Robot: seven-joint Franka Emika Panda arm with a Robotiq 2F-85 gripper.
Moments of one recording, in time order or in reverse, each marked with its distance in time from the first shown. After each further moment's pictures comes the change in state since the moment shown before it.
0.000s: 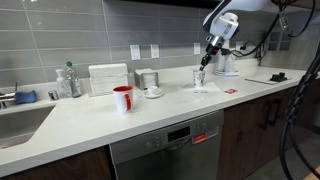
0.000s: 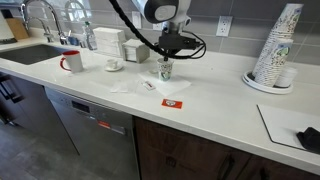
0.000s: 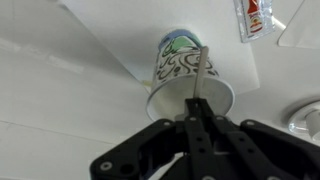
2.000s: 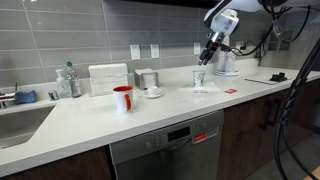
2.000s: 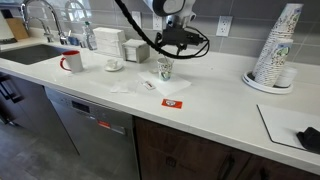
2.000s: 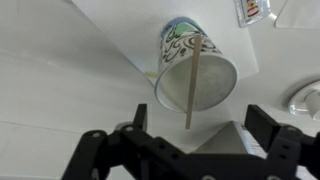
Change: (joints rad) arm -0.008 0.069 -0.013 0.178 -0.017 -0.139 0.111
